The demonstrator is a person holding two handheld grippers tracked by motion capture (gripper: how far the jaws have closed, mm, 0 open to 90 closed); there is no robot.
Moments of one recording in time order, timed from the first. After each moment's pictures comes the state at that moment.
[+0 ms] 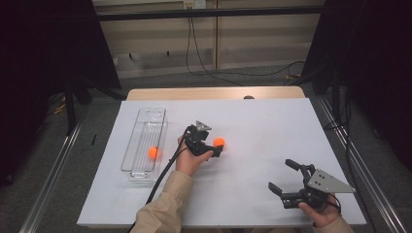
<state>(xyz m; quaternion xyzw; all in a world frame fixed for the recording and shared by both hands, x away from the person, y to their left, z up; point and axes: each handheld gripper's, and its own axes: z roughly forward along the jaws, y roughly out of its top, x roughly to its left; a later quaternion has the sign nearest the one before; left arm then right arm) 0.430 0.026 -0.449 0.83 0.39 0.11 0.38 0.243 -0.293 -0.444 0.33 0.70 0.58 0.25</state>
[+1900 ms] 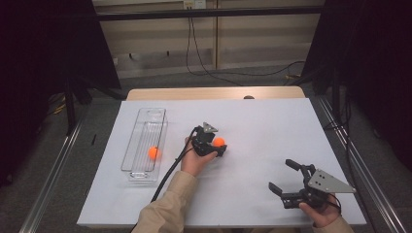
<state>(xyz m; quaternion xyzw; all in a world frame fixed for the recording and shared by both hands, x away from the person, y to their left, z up) 0.434 0.009 -0.463 0.84 0.36 0.10 0.39 0.243 -0.293 -0.444 0.33 0.70 0.58 0.25</state>
